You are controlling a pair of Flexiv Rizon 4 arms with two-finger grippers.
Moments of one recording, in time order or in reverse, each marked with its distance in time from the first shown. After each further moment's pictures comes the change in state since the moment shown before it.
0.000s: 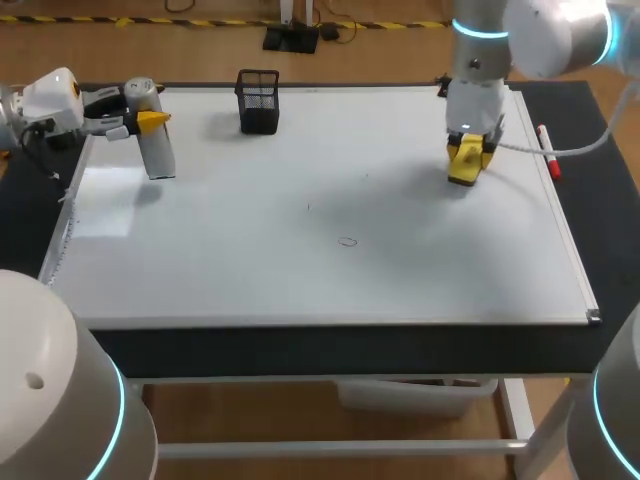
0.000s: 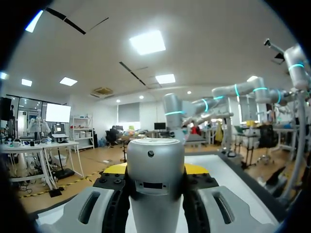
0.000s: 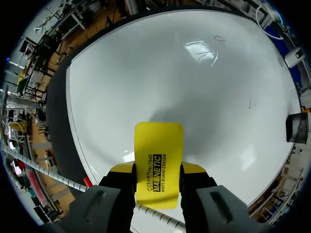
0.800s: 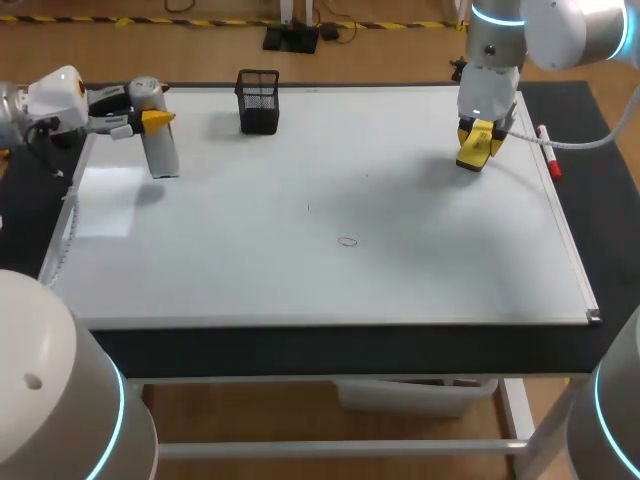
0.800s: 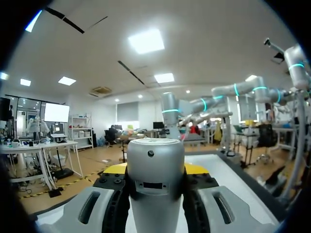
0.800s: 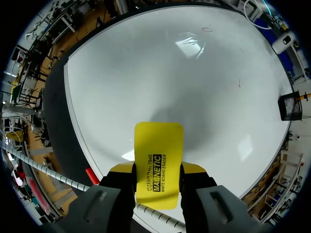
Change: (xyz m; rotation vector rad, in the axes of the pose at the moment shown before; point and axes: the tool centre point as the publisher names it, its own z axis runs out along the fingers) left arm -0.001 0.000 0.005 -0.004 0.006 0.001; right arm 0.012 -0.041 -0.014 0.015 -0.057 0.087
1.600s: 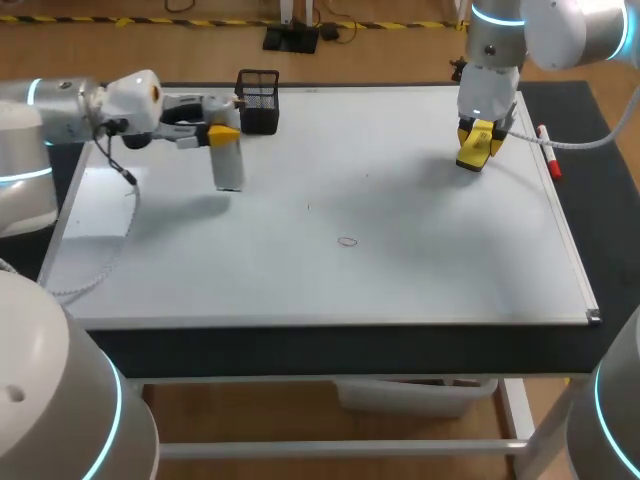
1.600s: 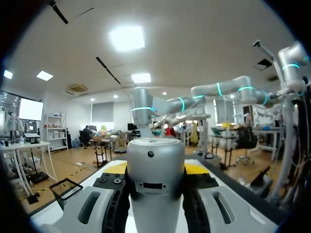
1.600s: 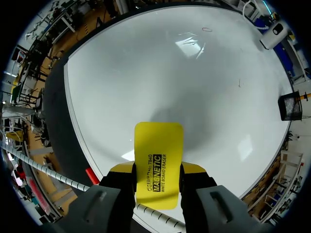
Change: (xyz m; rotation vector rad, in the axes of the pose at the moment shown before) left arm 0.062 0.009 0.096 0.013 0.225 -0.024; right arm 0.000 0.000 0.000 0.000 0.000 0.000
